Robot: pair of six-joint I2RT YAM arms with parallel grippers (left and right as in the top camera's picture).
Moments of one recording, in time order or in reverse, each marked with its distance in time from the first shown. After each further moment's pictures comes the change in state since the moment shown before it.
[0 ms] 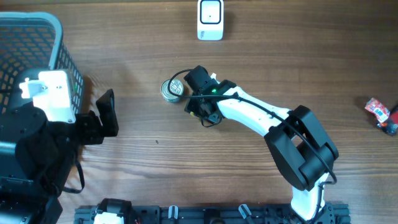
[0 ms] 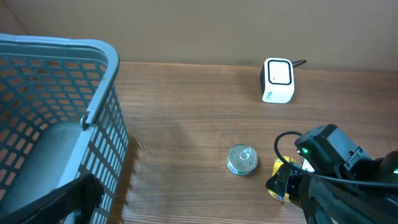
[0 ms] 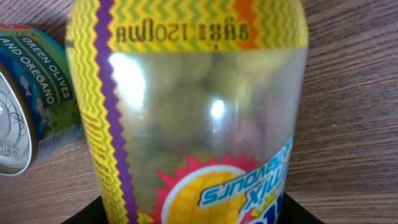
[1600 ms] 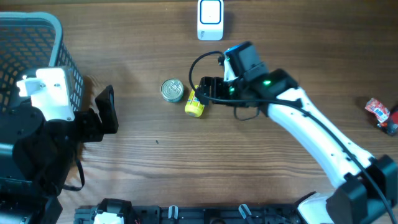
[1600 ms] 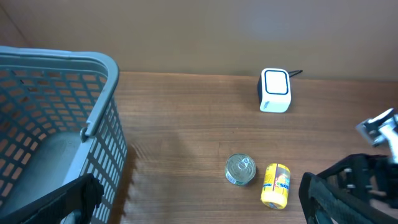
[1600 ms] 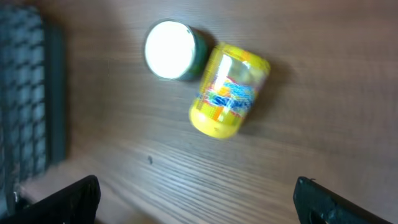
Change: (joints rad) left arm 0.000 0.000 0.000 0.037 0.003 0.004; right arm -0.142 -0.399 0.000 -0.208 -0.178 -0.470
